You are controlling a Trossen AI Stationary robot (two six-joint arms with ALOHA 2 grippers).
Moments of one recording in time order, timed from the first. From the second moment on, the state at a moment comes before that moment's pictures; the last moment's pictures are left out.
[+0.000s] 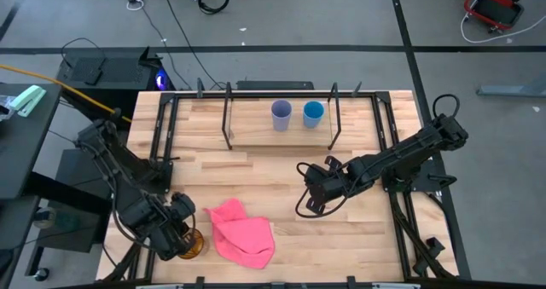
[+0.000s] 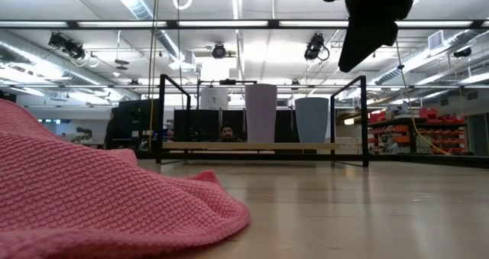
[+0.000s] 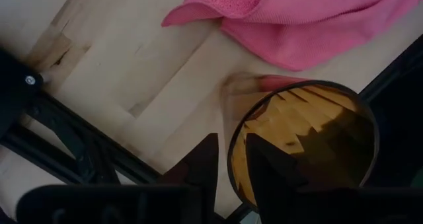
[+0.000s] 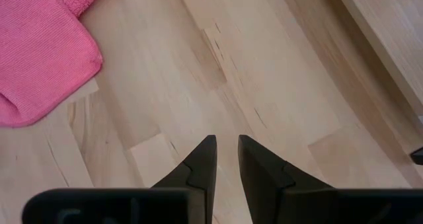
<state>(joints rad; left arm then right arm) -0.90 1.43 1.33 -1.30 -0.09 -1.64 0.38 1.53 1.17 -0.83 0.37 0.79</state>
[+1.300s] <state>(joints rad) -0.89 1.49 1.27 -1.30 -0.08 -1.58 0.38 1.53 1.17 -0.82 0.37 0.79</state>
